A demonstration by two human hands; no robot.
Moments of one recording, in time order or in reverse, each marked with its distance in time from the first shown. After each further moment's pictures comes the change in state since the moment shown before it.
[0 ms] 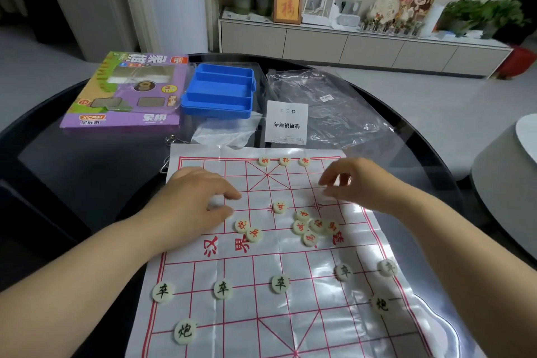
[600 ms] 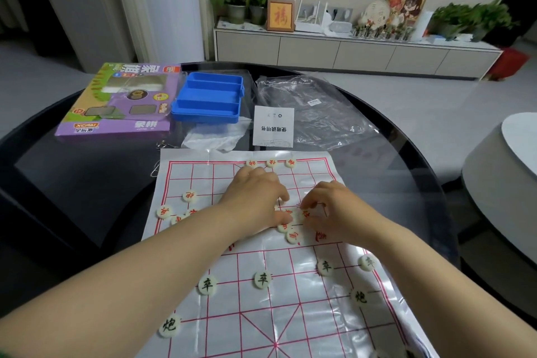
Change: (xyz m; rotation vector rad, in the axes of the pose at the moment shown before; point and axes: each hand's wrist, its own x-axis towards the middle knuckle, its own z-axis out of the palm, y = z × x) left_hand 0.048 0.074 0.040 0.243 -0.032 0.187; right_hand -0.028 -0.001 0.026 -0.132 -0.019 -0.048
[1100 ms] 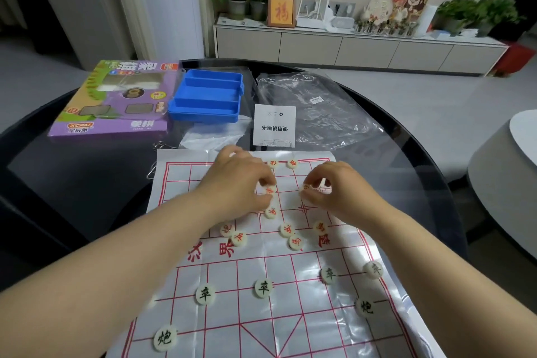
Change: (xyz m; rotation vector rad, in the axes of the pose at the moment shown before) left_hand 0.004 -0.027 -0.019 -0.045 0.089 -0.021; right_hand 0.019 0.000 -0.012 0.129 0.184 0.025
